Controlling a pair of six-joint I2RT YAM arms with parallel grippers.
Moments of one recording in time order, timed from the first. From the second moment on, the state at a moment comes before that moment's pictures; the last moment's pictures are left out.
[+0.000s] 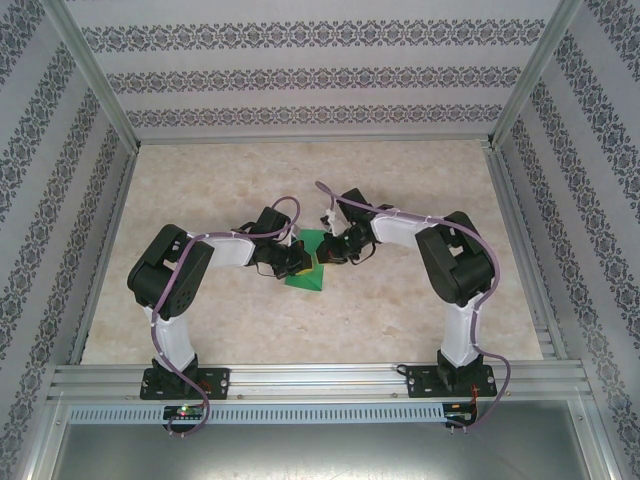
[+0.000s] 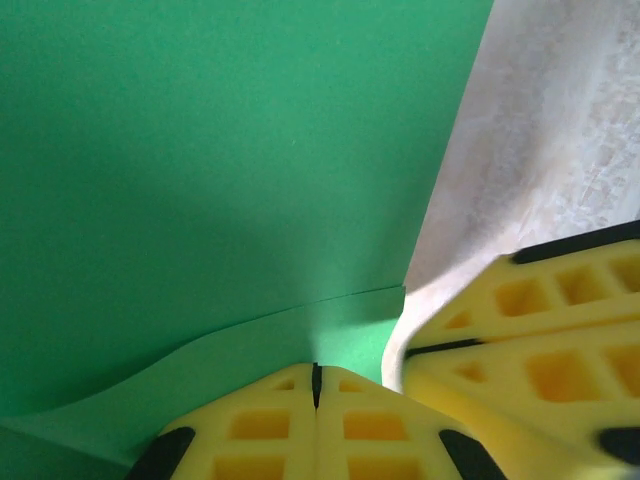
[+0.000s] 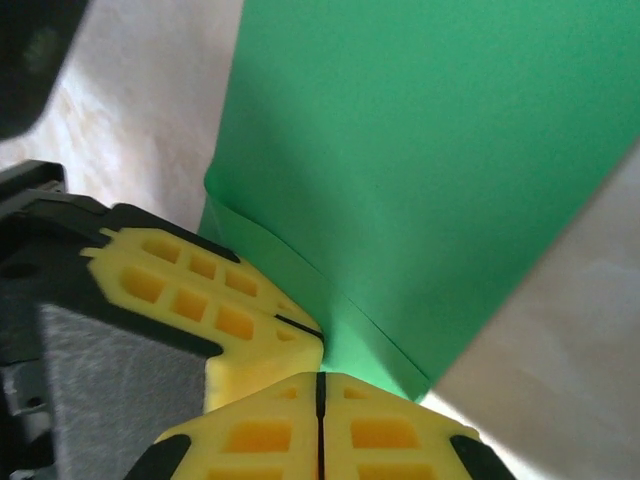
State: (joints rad) left arm -0.48 1.87 0.94 -0.10 0.60 -0.83; right arm 0.52 1.98 1.20 -0.44 -0.66 0.39
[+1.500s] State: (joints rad) left arm -0.39 1.83 0.95 -0.22 0.50 -0.79; right arm 0.54 2.03 1.26 -0.51 -0.58 0.33
